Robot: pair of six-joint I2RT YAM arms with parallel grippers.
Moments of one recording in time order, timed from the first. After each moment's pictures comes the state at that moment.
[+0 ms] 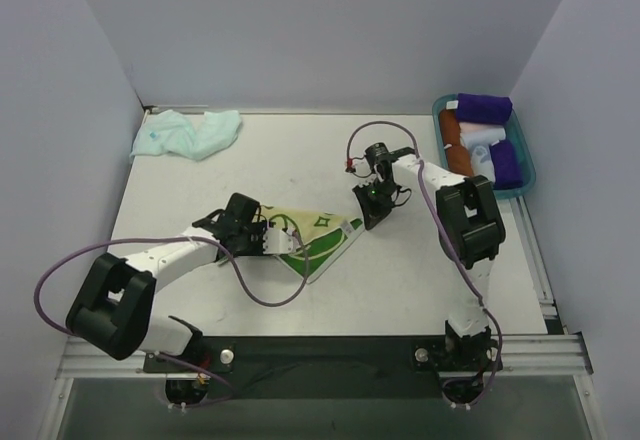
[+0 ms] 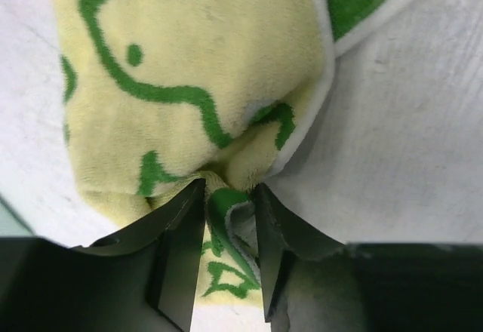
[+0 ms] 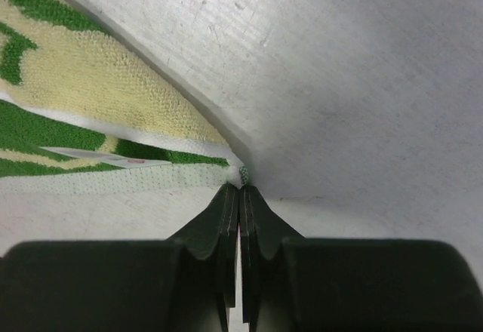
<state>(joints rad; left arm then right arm) -0.50 1.39 0.69 -0.34 0.07 1.10 0.39 2.04 1.43 -0.80 -0.25 -0.12</state>
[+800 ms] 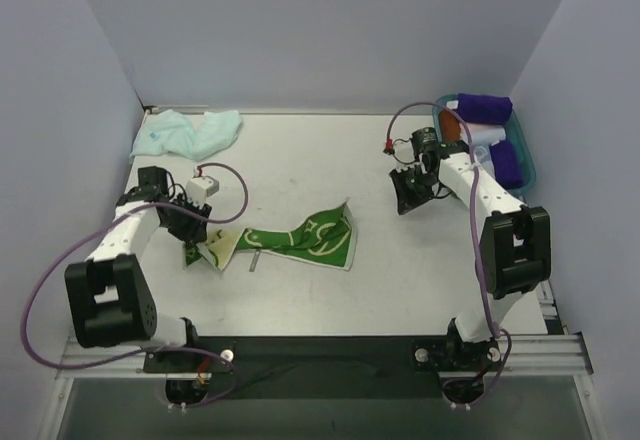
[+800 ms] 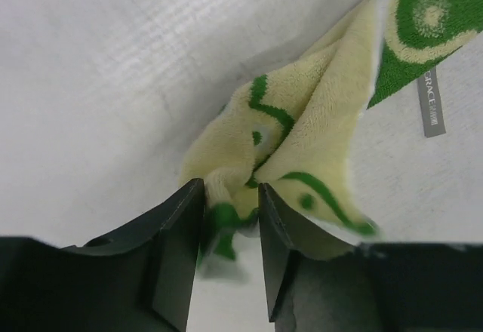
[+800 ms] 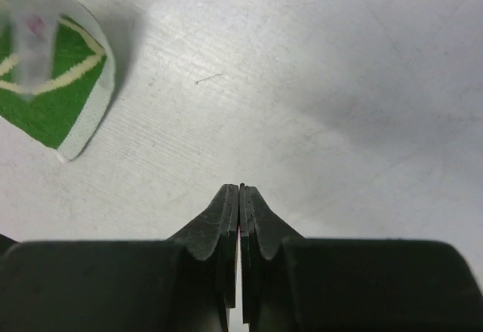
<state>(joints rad) 0.15 1.36 0.91 -0.67 0.40 0.66 0.22 1.72 1.34 -0.87 -0.23 -0.22</state>
